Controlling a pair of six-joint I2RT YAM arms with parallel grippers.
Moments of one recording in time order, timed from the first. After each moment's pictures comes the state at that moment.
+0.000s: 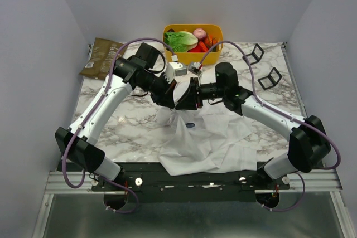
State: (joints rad) left arm -0.51 1.50 1.65 -1.22 0.73 0.34; right arm 0.62 1.50 1.06 0.19 -0.96 0.27
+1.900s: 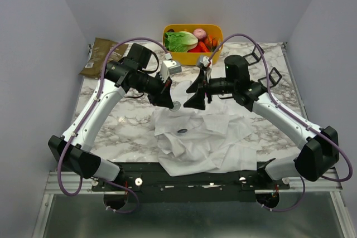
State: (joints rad) left arm -0.47 1.43 1.62 -1.19 0.81 0.30; right arm 0.58 1.39 1.17 -0.15 -0.87 -0.05
